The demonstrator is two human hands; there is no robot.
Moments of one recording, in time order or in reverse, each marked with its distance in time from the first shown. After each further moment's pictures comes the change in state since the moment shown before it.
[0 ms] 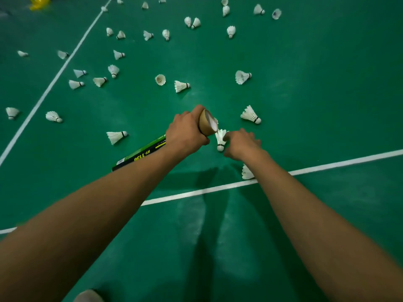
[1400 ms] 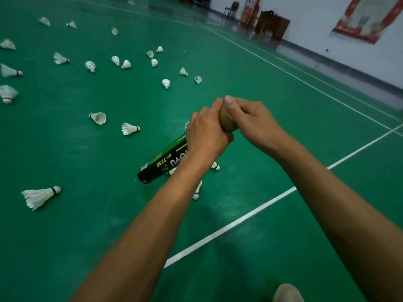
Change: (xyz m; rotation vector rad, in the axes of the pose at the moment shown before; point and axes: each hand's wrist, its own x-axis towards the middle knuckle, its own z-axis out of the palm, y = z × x) left_hand 0.082 -0.009 -0.103 -0.687 0.186 0.352; right_hand -0.054 -0.166 -0.163 0.227 0.666 -0.279
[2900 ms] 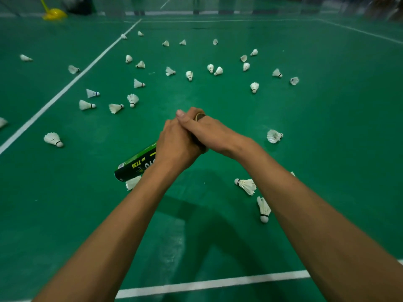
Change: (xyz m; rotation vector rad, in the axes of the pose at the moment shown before) left_hand -0.012 -0.130 -0.118 0.396 0.151 -0.246; right_hand 0.082 -0.069 0.182 0.380 -0.644 -0.105
